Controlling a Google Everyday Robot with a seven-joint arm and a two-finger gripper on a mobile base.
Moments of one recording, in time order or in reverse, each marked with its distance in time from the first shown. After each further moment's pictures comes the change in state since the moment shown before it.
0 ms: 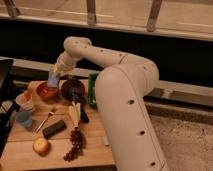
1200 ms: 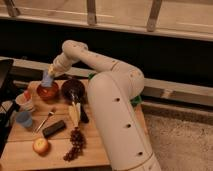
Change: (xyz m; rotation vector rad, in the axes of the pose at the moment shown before) arm -0.030 0.000 0.045 -0.069 -0.021 0.021
